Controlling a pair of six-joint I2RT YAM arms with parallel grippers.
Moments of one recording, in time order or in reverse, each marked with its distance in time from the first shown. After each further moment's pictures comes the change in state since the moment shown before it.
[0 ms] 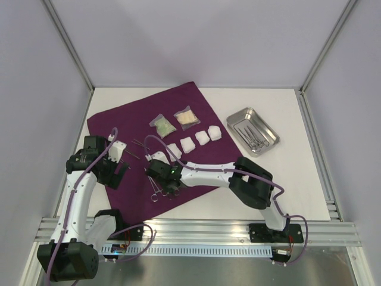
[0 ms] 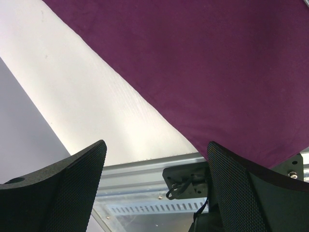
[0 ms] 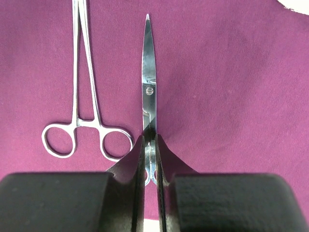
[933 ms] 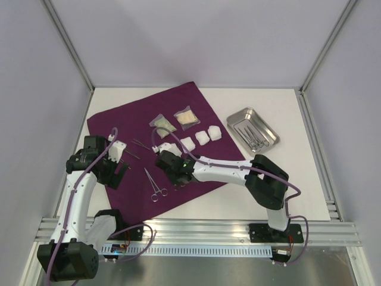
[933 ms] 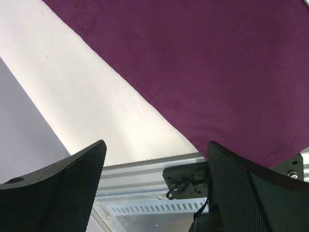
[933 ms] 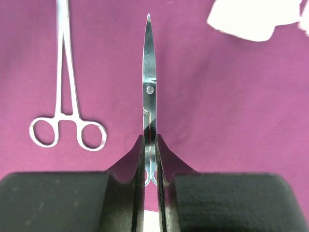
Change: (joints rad) left arm 0.000 0.000 0.000 0.001 0.000 0.001; right arm -0.047 -0.133 -0.097 0.055 0.017 -0.083
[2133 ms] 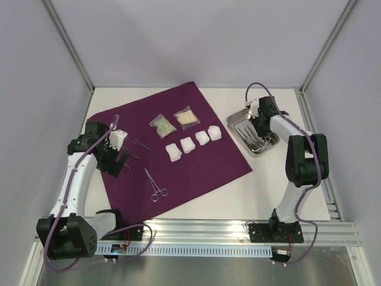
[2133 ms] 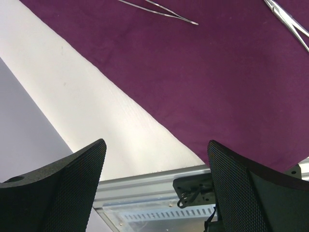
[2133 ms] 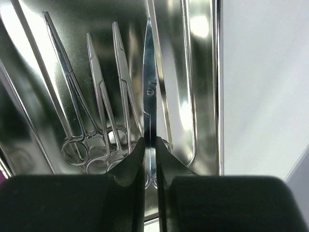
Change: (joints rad) left arm 0.000 0.188 0.127 0.043 0.024 0.019; right arm -1.089 -0.082 -0.101 0.037 -0.192 -0.826
